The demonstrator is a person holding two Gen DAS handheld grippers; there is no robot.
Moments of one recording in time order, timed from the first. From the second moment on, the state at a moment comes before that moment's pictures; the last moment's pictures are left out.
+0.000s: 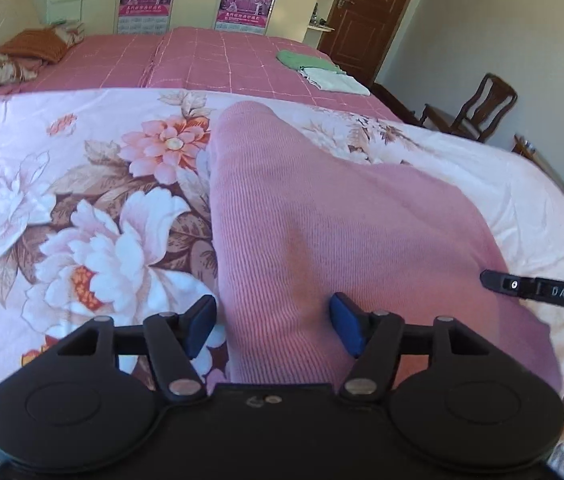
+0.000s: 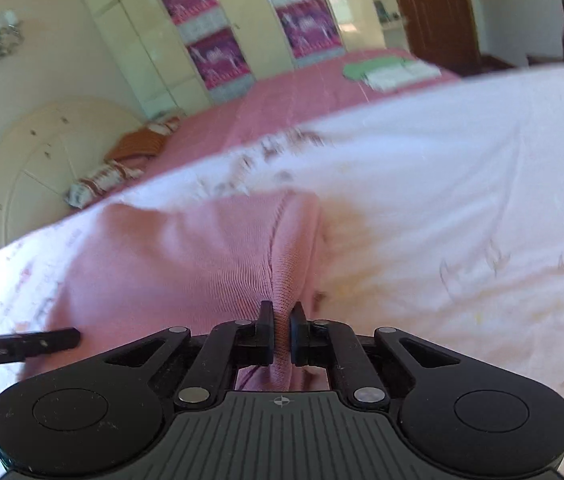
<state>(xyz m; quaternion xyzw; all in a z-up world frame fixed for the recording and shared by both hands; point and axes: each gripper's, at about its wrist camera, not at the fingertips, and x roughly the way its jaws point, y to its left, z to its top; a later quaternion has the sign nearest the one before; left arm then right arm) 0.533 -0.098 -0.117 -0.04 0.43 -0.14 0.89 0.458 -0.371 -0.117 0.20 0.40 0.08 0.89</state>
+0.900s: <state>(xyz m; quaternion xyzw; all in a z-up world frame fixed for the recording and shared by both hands) 0.433 -0.067 -0.118 0.02 0.44 -0.16 0.89 0.358 -0.345 -0.092 0.12 0.41 0.08 0.90</state>
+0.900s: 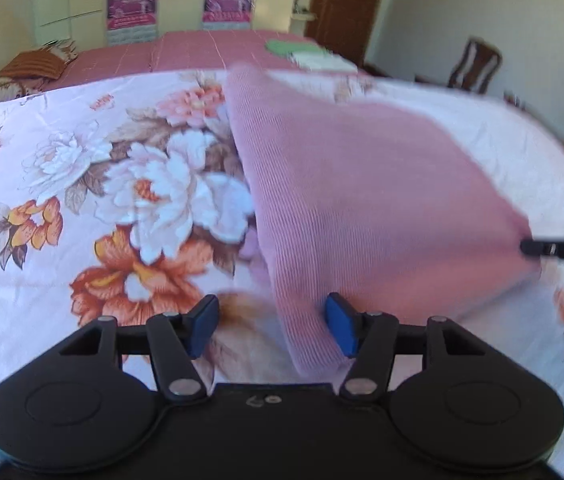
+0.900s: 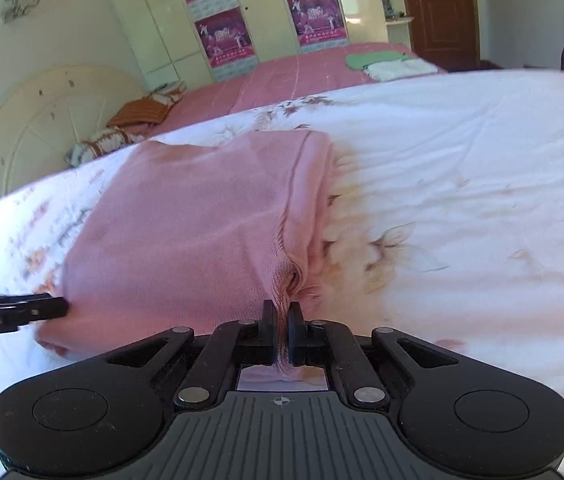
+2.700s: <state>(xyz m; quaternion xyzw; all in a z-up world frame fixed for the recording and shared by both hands) 0.532 -0.033 -0.127 -0.19 0.48 -0.25 0.82 0.445 -0.404 -0.124 0.33 0.46 0.20 0.80</state>
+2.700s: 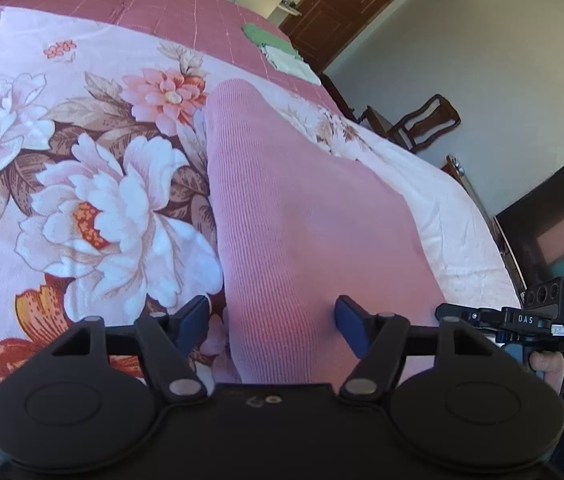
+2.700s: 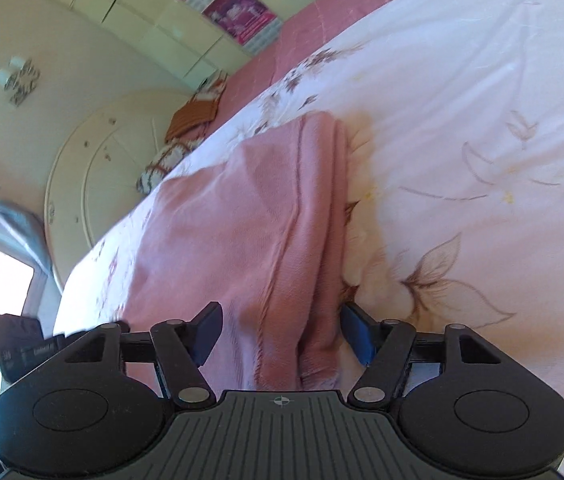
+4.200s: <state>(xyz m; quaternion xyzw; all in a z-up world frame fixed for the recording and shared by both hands) 0.497 -0.082 -0.061 0.02 0.40 -0.23 0.89 0.440 -0.290 -0.063 0.09 0.40 0.16 0.90</state>
